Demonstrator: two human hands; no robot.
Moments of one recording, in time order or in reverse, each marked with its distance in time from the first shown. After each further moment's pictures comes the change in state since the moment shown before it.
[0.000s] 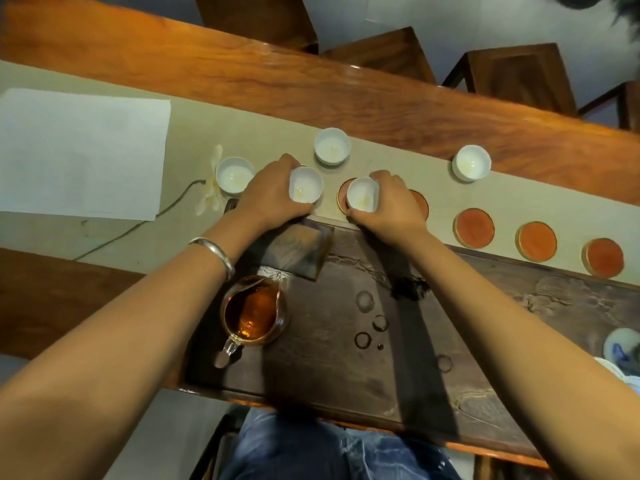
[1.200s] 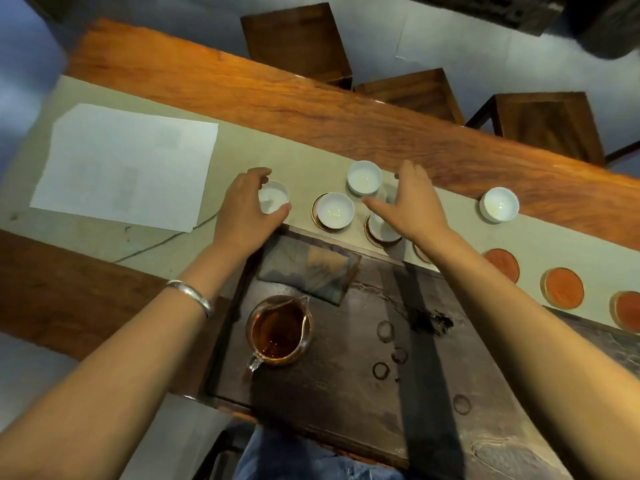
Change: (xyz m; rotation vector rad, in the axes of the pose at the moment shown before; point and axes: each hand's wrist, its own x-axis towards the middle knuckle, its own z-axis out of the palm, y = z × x) left_hand -0.038 -0.052 -0.037 -0.101 0.410 -0.105; right_hand 0.042 -0.031 -0.014 -0.063 0.119 -0.157
